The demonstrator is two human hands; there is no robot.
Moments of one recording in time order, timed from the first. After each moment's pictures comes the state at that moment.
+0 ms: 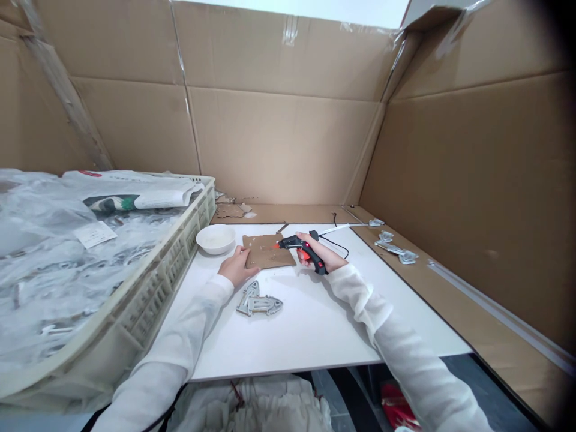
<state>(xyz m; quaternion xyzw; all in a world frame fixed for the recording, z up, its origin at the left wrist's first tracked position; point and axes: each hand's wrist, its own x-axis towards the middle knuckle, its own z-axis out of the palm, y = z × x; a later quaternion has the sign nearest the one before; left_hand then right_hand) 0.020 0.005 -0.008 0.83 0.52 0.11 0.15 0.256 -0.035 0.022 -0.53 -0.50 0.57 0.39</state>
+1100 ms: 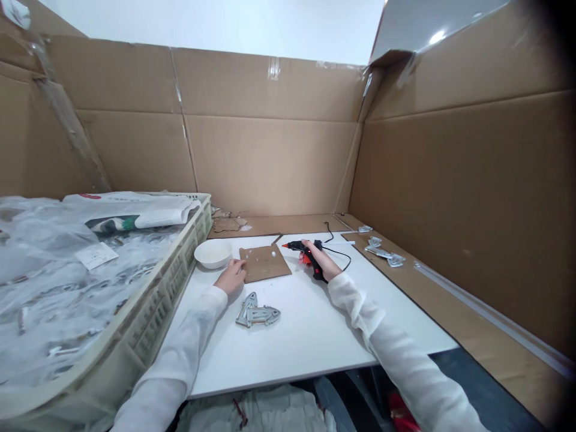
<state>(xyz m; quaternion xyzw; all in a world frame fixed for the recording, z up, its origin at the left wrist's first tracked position) 0.013 0.025 -0.021 0.80 0.50 0.21 0.24 0.277 -0.028 0.003 -0.58 -0.44 0.43 0.53</state>
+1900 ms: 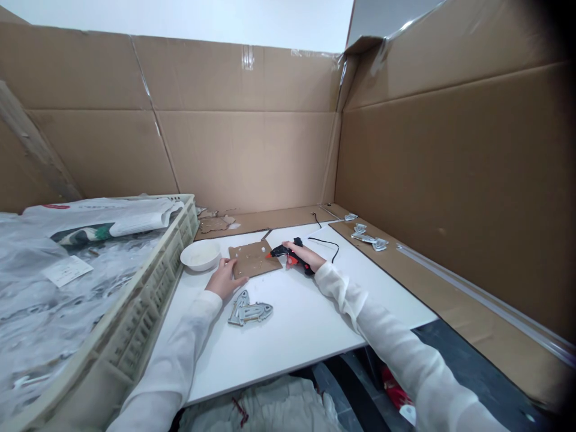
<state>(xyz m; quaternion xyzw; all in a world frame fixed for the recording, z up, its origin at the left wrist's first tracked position) 0.017 0.013 -0.014 0.83 0.50 0.17 0.18 0.271 -0.022 -0.004 -0.59 -0.47 0.48 0.45</state>
